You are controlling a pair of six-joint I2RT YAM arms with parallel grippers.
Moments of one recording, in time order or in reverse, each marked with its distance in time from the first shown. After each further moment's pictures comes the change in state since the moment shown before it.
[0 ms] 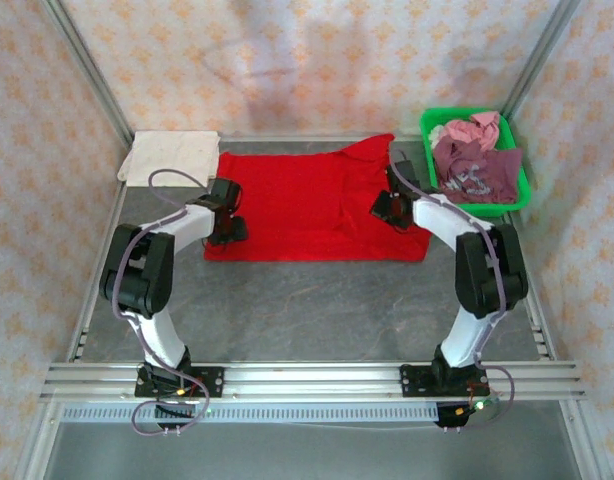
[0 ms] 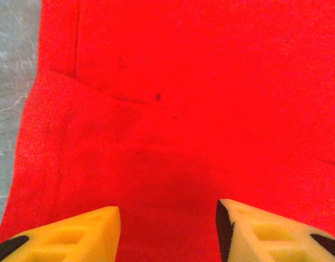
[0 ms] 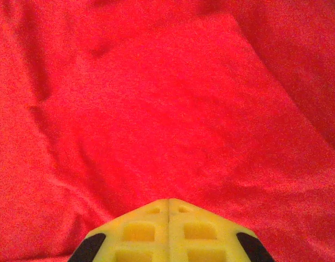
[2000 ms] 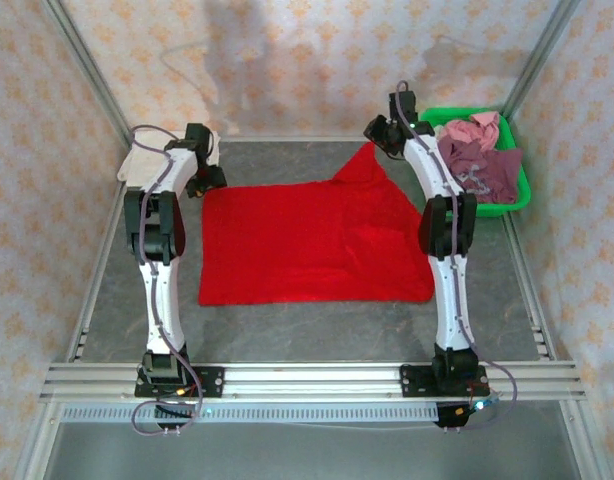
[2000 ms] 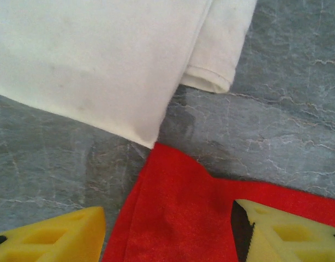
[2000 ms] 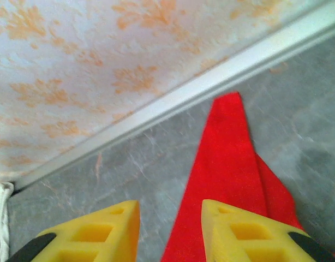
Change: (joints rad) left arm 0.229 0.550 0.924 -0.406 0.039 0.104; right arm -0.104 0.736 1.272 -0.224 -0.163 -0.040
